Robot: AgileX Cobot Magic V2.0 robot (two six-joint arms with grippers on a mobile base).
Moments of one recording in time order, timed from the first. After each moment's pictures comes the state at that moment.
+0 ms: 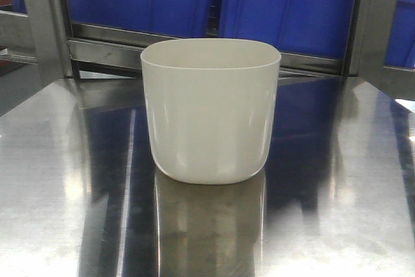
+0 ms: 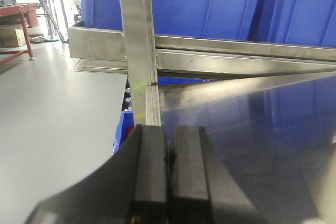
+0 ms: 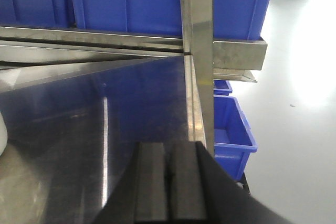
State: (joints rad) left arm -0.16 -0.01 0.01 -0.07 0.08 0.10; right arm 0.03 -0.01 0.03 -0.05 0.13 0.18
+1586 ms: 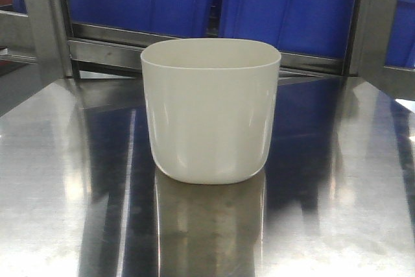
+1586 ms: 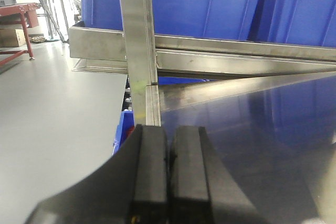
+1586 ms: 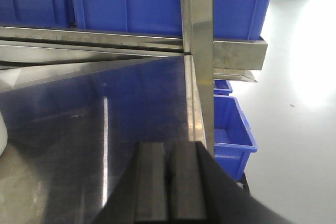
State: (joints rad) left arm -0.16 -0.01 0.01 -0.07 0.08 0.10; right arm 0.03 -0.01 0.03 -0.05 0.13 0.18
